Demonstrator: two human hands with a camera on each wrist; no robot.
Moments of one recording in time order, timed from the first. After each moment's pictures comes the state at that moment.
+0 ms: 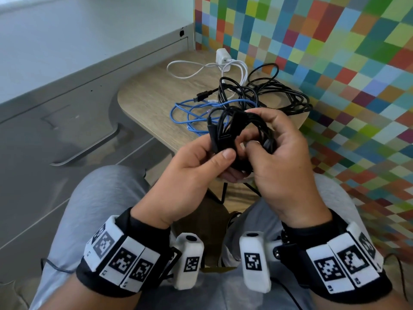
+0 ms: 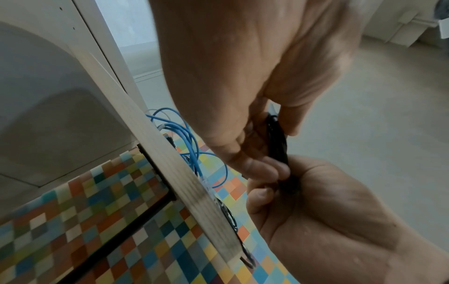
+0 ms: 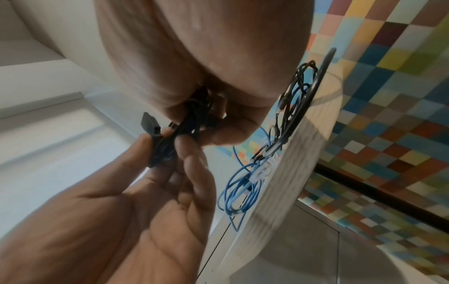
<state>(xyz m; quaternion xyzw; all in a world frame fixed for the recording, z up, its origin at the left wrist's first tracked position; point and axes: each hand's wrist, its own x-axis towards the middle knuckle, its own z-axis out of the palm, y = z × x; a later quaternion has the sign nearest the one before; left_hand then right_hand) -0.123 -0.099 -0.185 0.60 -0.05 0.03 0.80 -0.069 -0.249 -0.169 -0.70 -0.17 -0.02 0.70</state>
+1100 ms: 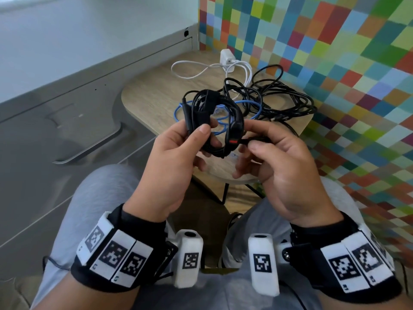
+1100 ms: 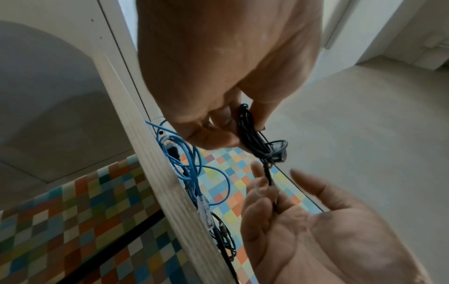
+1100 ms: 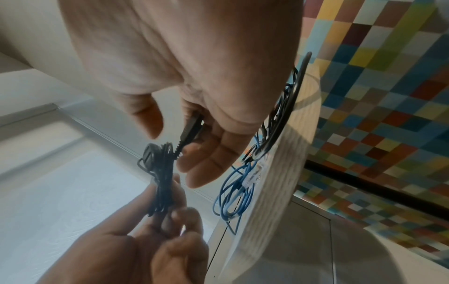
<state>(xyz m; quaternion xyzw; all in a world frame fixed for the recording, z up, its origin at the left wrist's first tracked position) -0.120 -0.082 -0.171 0.60 0.07 0.13 0.78 -0.071 -0.256 -0.167 -0.59 -0.15 0.16 0.78</state>
